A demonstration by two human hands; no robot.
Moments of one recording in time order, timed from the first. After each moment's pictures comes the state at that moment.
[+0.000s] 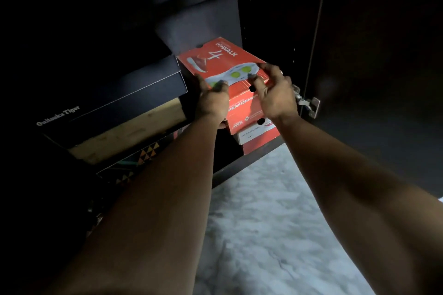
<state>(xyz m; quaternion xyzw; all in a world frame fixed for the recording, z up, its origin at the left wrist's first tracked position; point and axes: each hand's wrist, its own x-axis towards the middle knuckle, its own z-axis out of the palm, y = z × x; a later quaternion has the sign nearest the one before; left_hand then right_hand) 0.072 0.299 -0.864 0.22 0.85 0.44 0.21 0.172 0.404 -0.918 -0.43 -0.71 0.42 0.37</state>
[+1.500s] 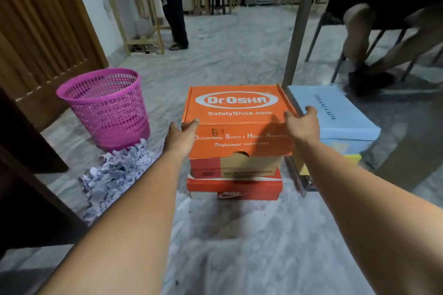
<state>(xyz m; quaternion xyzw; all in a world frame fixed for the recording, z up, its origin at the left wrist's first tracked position) 0.714 0.368 -0.832 0.58 0.60 0.31 0.45 0.975 0.263 -0.827 -0.81 -0.23 0.15 0.51</state>
